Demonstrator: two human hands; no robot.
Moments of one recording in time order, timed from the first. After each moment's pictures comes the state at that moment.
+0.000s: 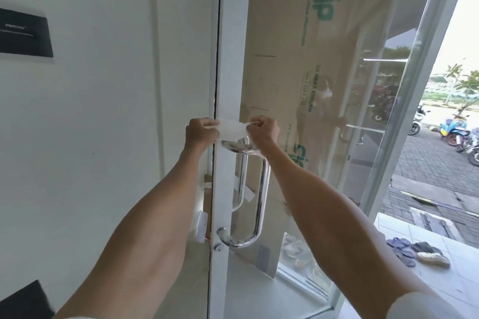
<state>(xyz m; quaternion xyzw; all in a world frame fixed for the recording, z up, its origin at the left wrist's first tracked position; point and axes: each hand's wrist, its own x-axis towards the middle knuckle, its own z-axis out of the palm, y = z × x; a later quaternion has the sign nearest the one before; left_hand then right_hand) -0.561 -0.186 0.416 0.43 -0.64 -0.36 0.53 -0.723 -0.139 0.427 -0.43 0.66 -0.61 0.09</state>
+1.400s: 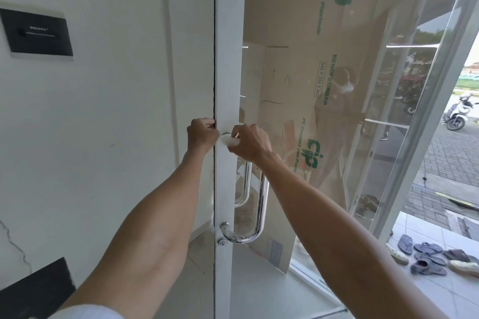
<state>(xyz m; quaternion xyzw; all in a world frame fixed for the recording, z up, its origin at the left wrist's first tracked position) -0.586 -0.164 0.408 0.49 -0.64 -0.25 0.54 -0.722 -0.121 0.407 -0.69 0.66 -0.29 -0.12</state>
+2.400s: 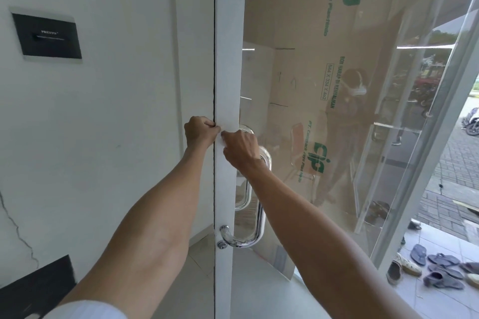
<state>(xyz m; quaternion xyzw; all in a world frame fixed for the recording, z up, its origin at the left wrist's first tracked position) -0.594 -0.168 0.421 0.55 -0.60 -0.21 0.54 -0.706 -0.132 0.395 -0.71 0.63 -0.22 -0.24</state>
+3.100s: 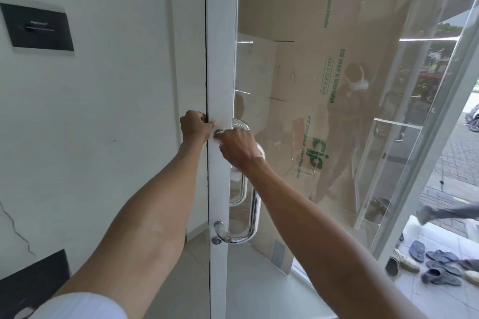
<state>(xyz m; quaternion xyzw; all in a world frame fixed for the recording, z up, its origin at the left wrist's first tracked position) -0.608 -0.178 0.417 0.56 -0.62 -0.18 0.52 -0.725 -0.133 0.388 -0.75 0.57 -0.19 -0.27</state>
